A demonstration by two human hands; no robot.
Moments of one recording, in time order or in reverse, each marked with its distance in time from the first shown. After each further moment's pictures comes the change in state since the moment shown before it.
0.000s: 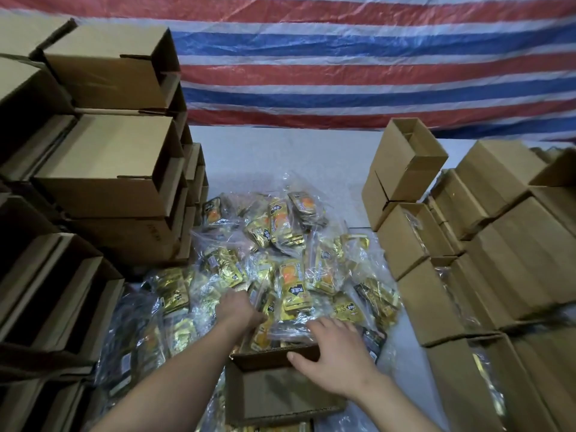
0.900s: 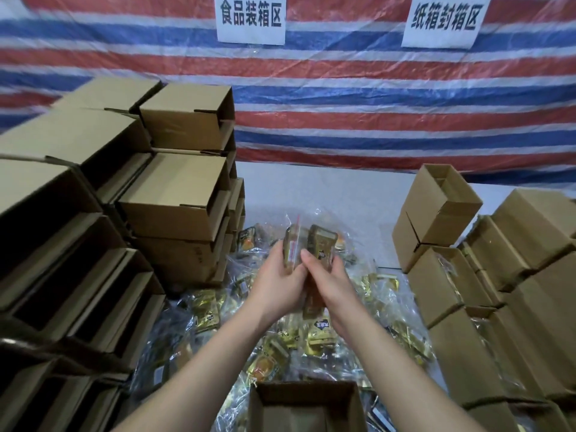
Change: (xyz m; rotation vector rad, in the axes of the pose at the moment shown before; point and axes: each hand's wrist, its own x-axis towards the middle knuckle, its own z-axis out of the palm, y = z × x) left_hand -0.122 0.056 -0.159 -0.959 0.261 0.478; right_hand 0.077 -0.077 -0.117 1.447 0.195 0.141
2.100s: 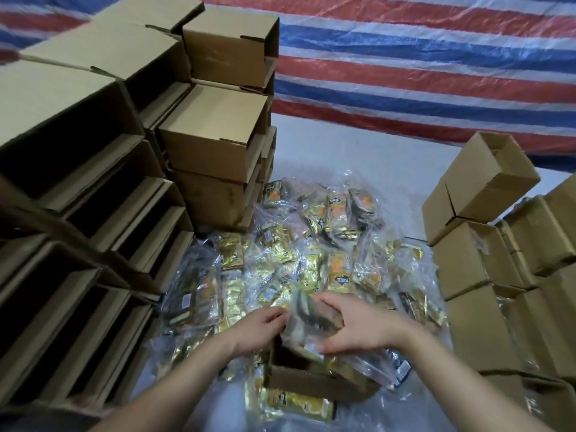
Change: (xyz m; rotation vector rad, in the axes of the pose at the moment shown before) left_hand -0.087 -0.180 -0.033 0.301 -0.497 -0.362; right_hand -0.057 0.045 -0.035 -0.963 -0.856 -0.009
